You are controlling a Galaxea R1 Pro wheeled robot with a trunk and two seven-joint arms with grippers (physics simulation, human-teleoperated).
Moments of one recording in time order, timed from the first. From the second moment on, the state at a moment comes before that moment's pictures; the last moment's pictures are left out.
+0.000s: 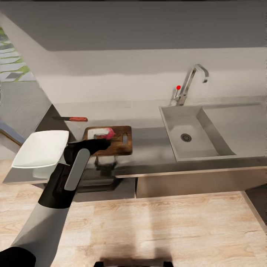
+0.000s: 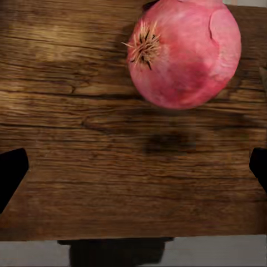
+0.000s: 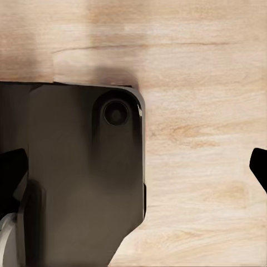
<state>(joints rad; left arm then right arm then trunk) -0.85 -0.01 -0.25 -1.55 0.57 0.99 0.58 -0.03 0.01 -0.34 -0.10 0.36 -0.76 -0.07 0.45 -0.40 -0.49</state>
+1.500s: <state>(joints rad) -0.68 0.03 -0.49 -0.77 0.58 0.21 0.54 -0.03 0.01 -0.34 -0.10 0.36 -0.76 -0.07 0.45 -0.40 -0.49</state>
